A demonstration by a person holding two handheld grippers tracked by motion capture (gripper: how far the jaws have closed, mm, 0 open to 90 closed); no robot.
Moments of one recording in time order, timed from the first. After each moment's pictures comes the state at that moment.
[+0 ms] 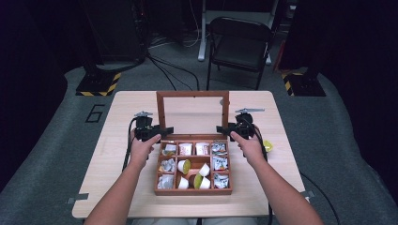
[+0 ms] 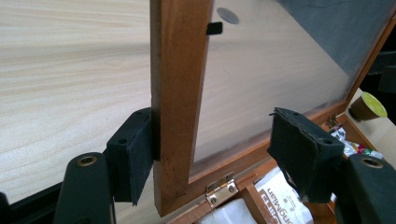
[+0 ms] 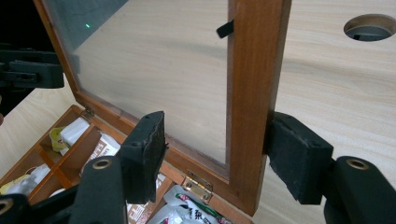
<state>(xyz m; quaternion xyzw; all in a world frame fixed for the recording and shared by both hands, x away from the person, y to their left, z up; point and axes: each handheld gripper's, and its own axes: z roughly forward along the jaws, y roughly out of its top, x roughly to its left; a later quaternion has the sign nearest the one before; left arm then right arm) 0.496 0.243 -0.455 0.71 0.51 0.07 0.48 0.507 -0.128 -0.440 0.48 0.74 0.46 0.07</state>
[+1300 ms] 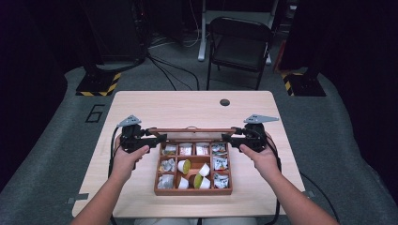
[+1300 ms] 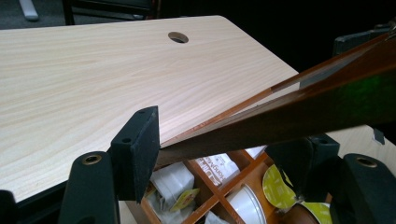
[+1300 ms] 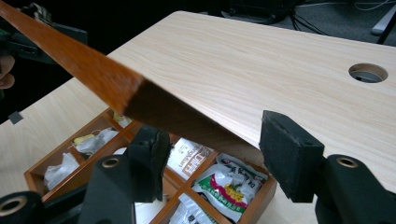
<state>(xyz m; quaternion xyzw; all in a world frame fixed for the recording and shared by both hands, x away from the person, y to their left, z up) 0.425 0.260 -0.402 0.74 0.41 0.10 0.51 0.431 -0.141 -0.390 0.39 0.77 0.49 0.11</state>
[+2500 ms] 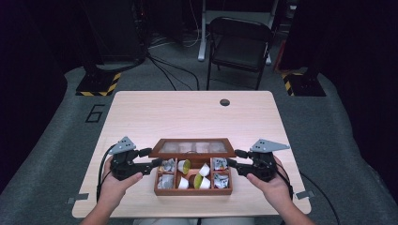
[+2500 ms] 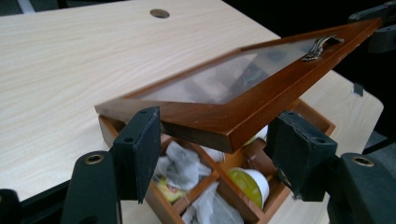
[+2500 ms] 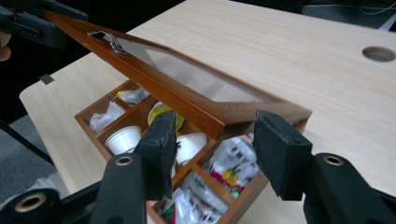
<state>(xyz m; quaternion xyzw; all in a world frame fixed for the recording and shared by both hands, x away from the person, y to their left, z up) 0.342 0.261 -0.402 0.77 0.39 0.12 0.49 0.343 -0.149 -0.392 0.37 0.78 0.48 0.13</state>
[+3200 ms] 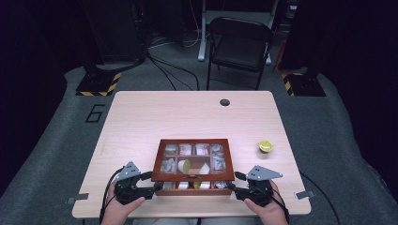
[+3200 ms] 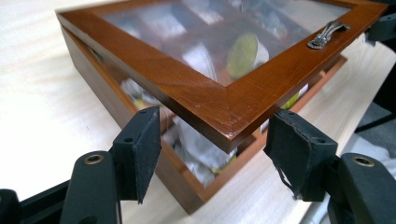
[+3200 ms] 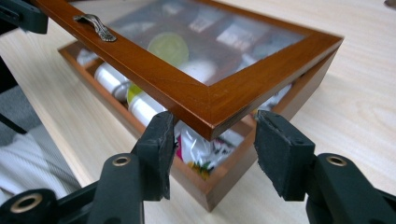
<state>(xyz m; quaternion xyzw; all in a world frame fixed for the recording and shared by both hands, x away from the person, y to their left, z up) 0.307 0.259 -0.465 0.79 0.40 0.10 0.46 0.307 -0.149 -0.460 0.36 0.80 0.45 0.14</state>
